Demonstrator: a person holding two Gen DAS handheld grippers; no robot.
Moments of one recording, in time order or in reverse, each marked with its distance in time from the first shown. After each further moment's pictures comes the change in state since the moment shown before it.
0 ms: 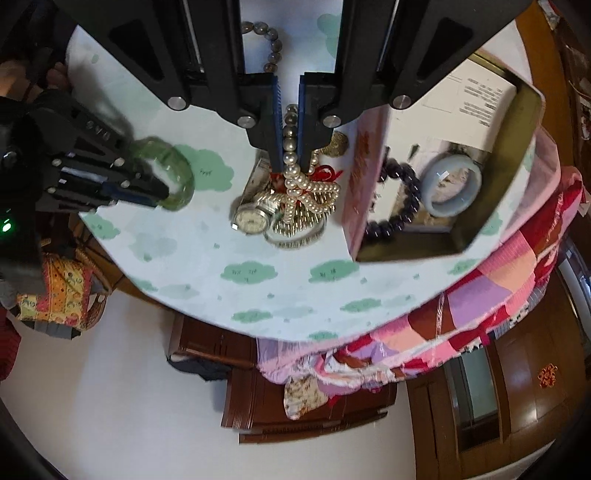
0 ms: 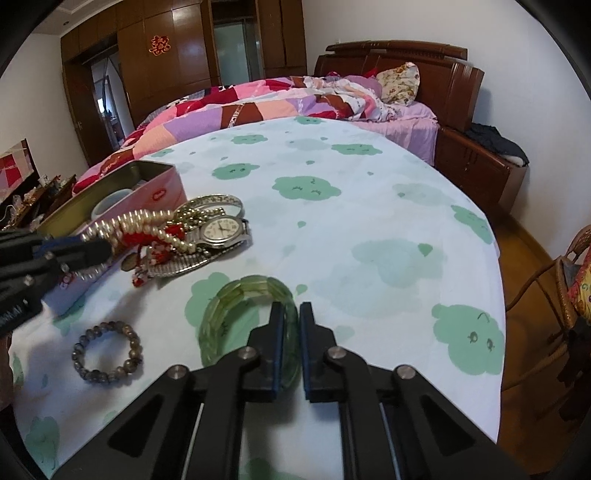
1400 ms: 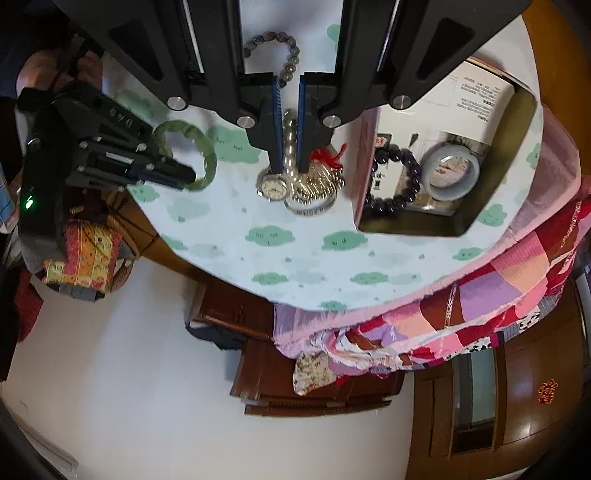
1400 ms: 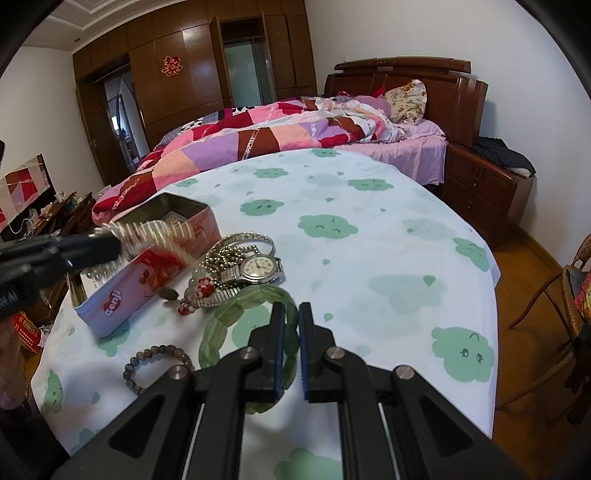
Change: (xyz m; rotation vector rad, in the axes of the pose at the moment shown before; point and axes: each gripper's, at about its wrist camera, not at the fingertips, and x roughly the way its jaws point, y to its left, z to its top) left arm -0.027 0.014 0.009 -0.076 -0.060 -0.127; right arm -0.027 0.007 0.015 0.009 -0.084 0.058
